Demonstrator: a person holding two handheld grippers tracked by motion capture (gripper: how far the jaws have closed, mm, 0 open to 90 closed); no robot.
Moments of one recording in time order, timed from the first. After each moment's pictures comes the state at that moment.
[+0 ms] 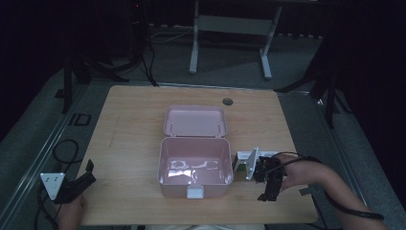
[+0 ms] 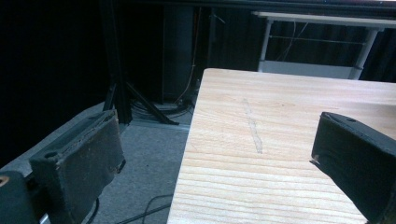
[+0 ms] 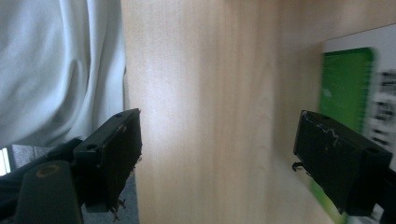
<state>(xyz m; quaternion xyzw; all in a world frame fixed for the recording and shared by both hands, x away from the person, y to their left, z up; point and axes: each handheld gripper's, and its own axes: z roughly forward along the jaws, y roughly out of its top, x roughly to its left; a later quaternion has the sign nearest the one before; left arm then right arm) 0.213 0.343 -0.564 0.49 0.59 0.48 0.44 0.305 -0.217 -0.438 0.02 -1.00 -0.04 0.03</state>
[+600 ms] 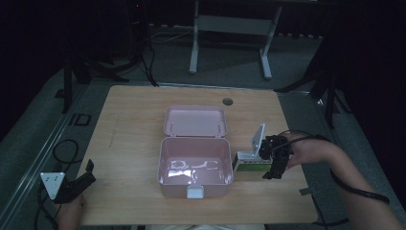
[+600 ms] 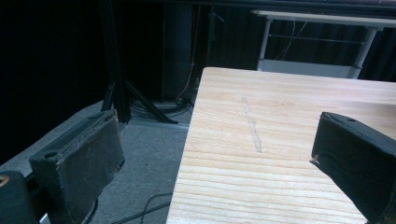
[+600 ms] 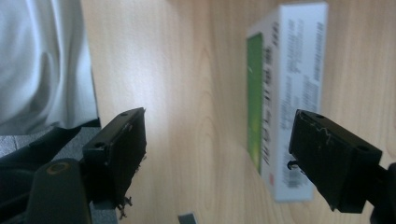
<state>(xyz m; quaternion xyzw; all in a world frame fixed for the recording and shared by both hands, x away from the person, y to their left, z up) 0.214 0.343 -0.564 0.49 0.59 0.47 0.44 0.343 -0.225 -0.392 0.00 -1.00 -0.03 0.00</state>
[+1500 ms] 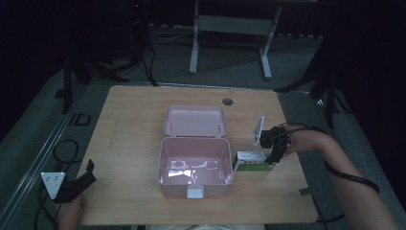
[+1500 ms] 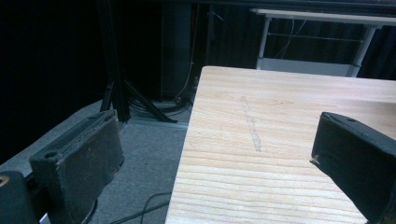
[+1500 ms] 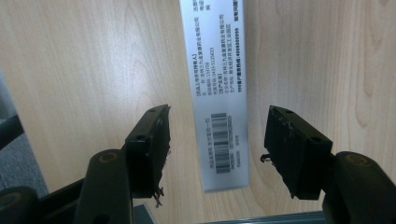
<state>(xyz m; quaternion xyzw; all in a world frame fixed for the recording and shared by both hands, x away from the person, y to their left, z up) 0.214 0.343 -0.564 0.49 0.59 0.47 0.44 0.395 -0.244 -0.424 -0.02 -1.00 0.01 -0.02</state>
